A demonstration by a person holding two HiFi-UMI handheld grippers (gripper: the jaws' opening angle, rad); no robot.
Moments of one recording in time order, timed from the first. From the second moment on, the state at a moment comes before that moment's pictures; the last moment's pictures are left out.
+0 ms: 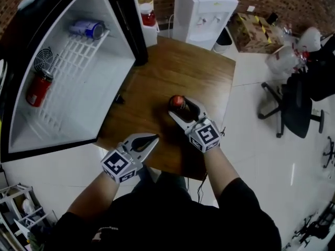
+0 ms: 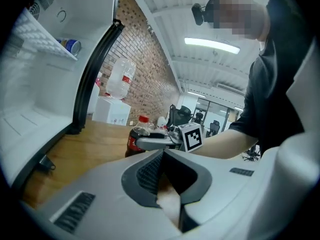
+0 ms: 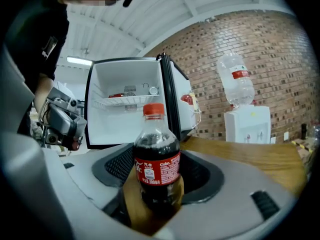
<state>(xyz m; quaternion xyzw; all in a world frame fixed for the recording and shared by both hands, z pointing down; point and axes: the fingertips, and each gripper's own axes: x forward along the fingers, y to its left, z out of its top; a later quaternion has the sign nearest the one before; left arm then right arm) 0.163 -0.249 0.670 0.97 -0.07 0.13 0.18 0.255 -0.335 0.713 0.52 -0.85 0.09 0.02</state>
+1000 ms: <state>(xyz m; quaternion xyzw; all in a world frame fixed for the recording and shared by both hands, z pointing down) 0.003 -0.155 0.543 0.99 -0.04 0.06 0.16 0.241 -0.105 0.593 0.64 -0.76 0.14 0.03</state>
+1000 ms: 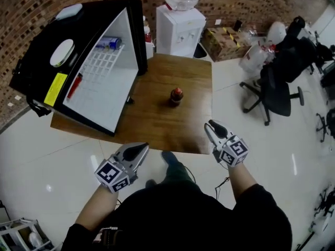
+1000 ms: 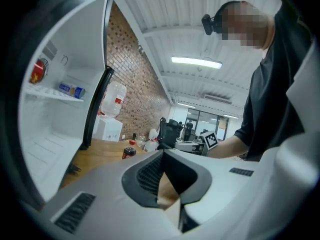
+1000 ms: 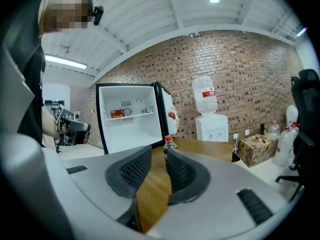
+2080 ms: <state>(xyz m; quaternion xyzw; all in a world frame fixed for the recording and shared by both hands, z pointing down) 0.001 0.073 0.456 0.97 -0.18 0.01 0.14 0.212 0.113 0.514 0.45 -0.86 0.21 -0.01</state>
